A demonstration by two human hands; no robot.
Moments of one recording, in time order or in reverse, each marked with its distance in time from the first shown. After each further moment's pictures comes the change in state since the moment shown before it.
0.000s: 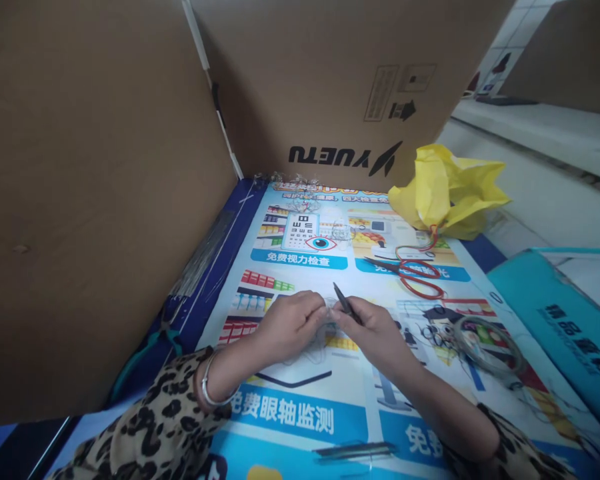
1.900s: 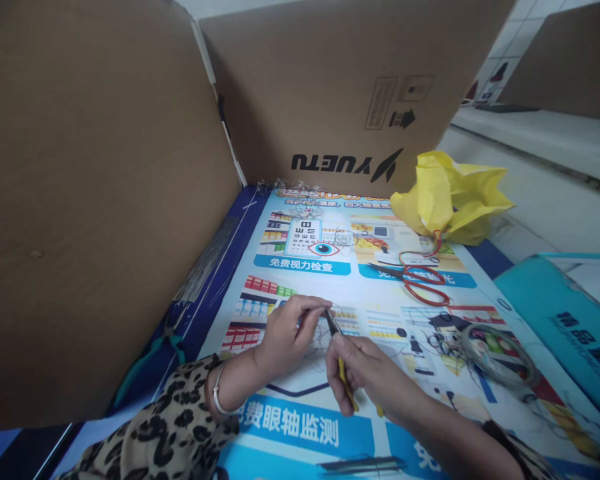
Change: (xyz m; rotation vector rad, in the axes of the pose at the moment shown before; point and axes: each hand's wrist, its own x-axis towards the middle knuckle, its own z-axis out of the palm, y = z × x) left_hand -0.014 -0.003 0.017 -0.192 0.464 0.075; right_hand -0.024 0.002 0.021 0.501 -0.436 0.271
